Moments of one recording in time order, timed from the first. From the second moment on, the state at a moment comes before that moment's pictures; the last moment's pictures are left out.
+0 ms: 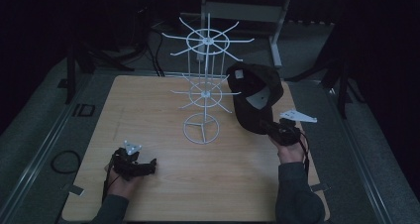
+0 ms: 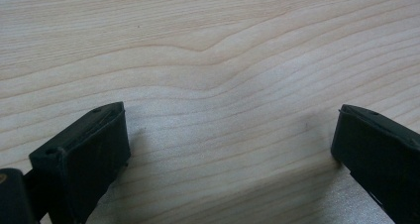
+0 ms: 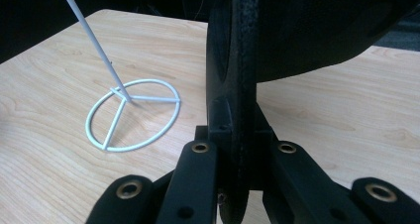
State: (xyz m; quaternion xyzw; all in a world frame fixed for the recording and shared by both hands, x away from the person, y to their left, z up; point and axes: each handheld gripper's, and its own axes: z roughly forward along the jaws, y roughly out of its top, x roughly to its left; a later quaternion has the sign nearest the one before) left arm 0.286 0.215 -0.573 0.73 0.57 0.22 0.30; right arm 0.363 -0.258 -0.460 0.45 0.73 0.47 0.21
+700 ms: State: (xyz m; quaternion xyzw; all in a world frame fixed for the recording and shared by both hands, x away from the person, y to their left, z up) left arm 0.286 0.216 -0.573 0.73 0.57 0.23 0.30; right arm 0.368 -0.251 -0.448 0.44 0.73 0.48 0.22
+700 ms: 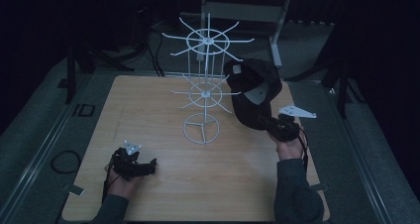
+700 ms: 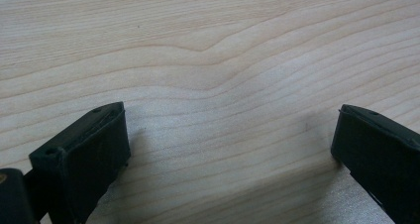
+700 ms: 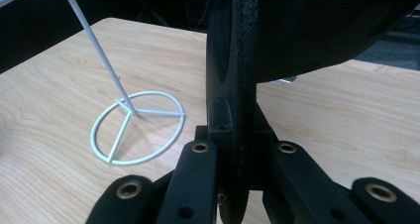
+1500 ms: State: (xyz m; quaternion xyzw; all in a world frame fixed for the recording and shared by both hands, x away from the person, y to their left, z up) left arm 0.286 0.216 -0.573 0.73 0.57 0.23 0.30; right arm 0.372 -0.247 -0.435 0.42 0.73 0.49 0.22
